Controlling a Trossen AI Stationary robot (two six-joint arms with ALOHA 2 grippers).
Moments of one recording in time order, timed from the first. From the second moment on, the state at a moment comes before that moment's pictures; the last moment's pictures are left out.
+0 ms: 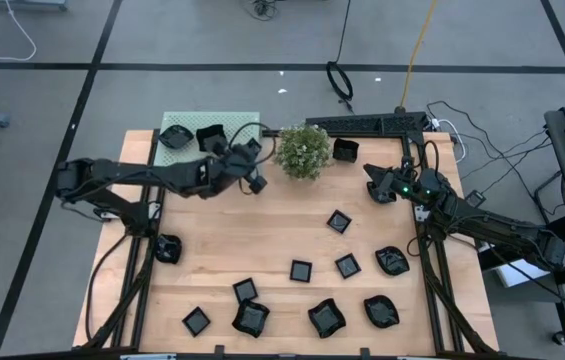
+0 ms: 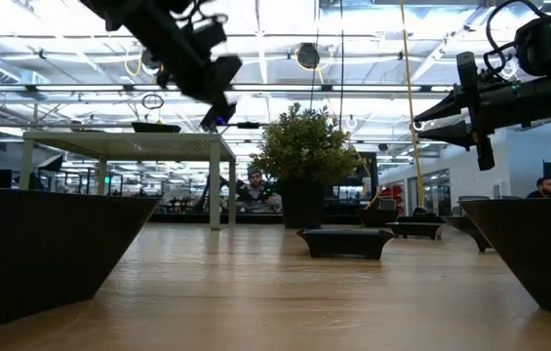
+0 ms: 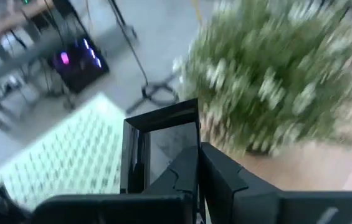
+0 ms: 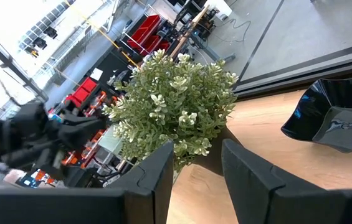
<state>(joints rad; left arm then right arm) 0.17 1.39 0.94 -0.14 -0.66 -0.14 -0.55 0.42 0.05 0.30 0.05 0.87</state>
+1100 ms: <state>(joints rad) 0.34 1.39 0.94 -0.21 -0.50 -0.06 -0.54 0.42 0.05 0.30 0.05 0.87</state>
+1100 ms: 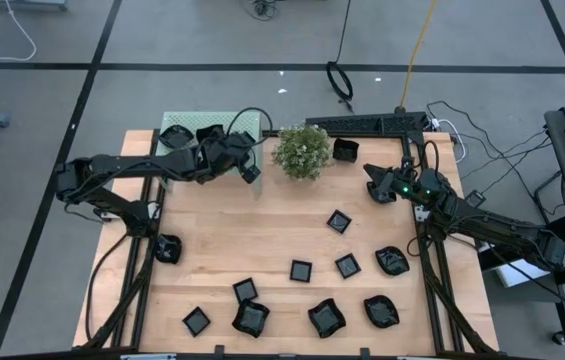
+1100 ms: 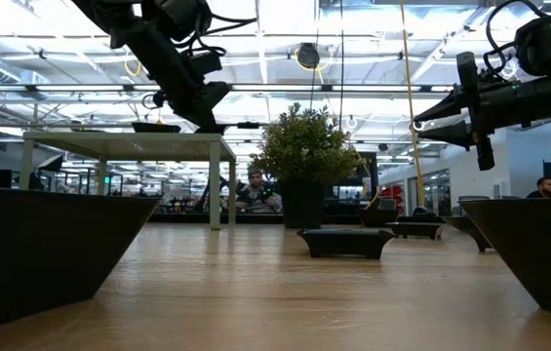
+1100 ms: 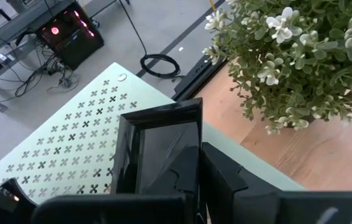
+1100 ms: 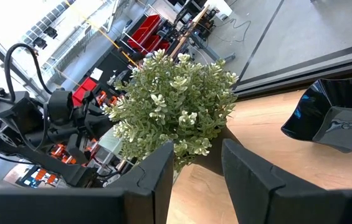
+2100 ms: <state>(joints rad) 0.09 1.31 0.94 0.06 -0.44 -0.06 -0.54 0.42 0.05 0.30 0.05 0.87</state>
